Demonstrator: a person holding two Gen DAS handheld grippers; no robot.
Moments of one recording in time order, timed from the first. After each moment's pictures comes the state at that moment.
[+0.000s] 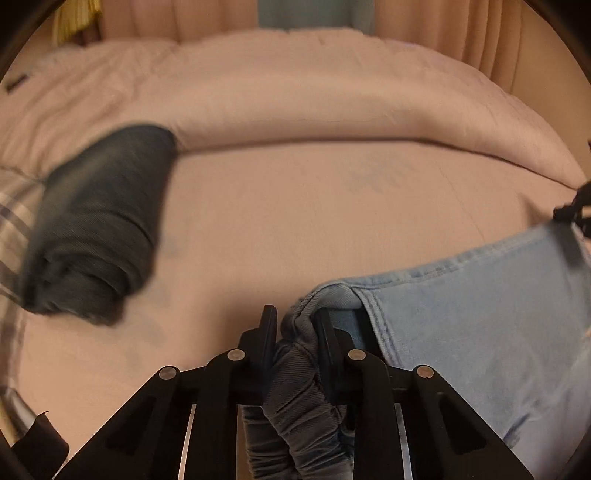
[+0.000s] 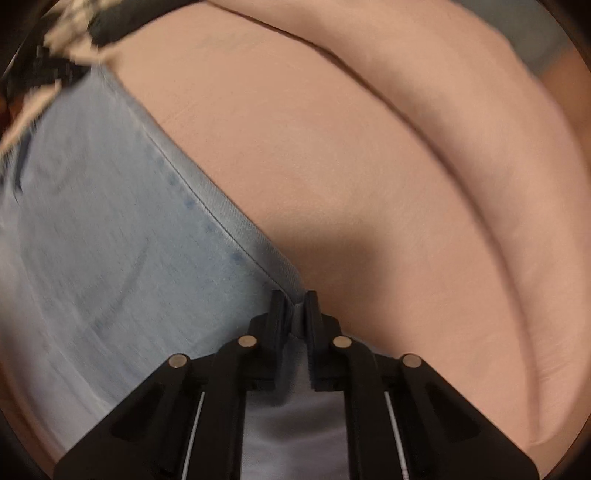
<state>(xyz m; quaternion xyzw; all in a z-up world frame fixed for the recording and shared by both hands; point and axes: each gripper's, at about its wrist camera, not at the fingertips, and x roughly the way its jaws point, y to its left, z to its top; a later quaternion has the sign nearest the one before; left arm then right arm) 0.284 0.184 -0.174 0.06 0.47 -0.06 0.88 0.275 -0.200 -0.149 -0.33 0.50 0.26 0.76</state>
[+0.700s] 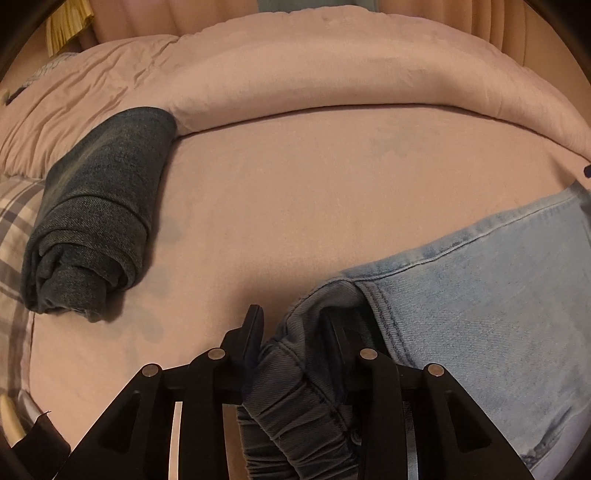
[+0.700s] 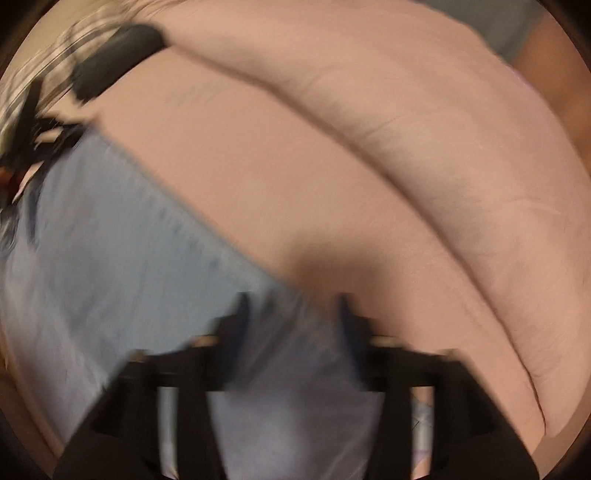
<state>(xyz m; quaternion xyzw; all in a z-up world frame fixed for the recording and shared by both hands) 0.290 0.187 -0.203 0.10 0.50 -0.03 0.86 0.288 -0.244 -0.111 -0.22 0.54 0.31 0.75</state>
